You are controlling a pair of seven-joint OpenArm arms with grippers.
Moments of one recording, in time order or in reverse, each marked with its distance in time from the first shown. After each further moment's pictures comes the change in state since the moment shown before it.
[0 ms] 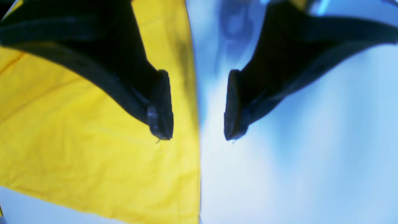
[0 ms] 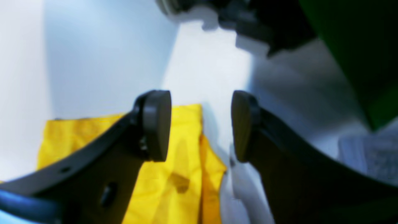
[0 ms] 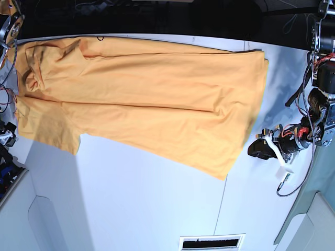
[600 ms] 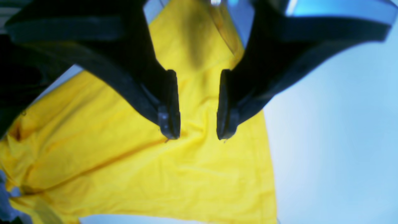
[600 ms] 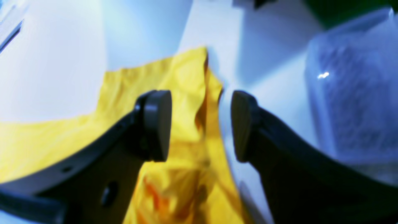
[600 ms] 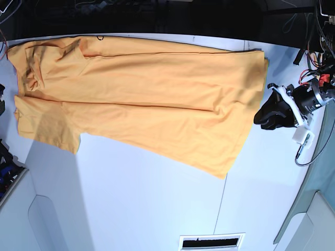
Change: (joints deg) left arm 33.9 -2.2 -18.6 46.2 -14.1 -0.7 11.2; right arm -25.0 -6.9 17.0 35.8 16.0 6.2 -14.6
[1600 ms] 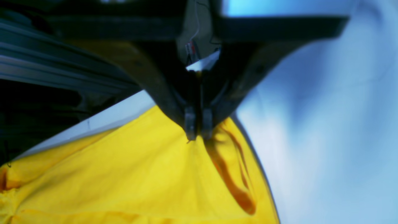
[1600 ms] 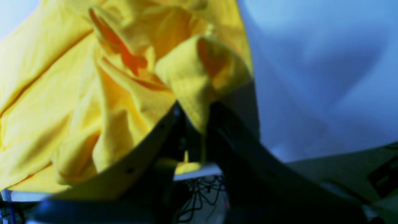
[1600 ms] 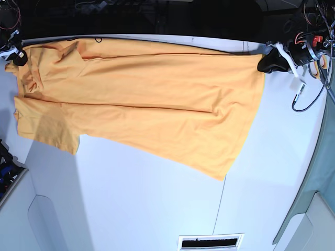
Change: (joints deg) left arm 14.1 0.4 -1.3 -7.9 -1.0 0.2 -1.2; right arm -13.2 -0.8 -0.2 -5.8 11.2 4.2 -9.1
